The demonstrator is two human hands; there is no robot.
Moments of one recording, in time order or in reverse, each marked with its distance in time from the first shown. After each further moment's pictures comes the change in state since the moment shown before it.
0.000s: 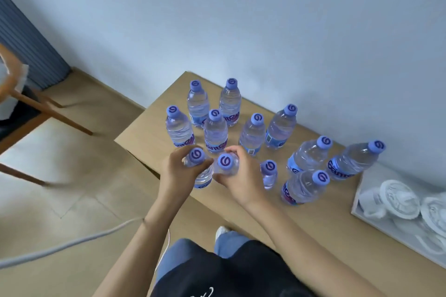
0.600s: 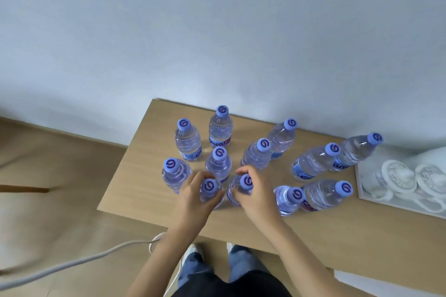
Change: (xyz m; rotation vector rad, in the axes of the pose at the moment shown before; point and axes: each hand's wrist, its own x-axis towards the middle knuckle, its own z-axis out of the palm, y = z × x) left_hand 0.104 -0.041 -0.004 0.107 -0.437 0.197; right_hand 0.055 -0.013 0.035 -0.087 0.311 0.127
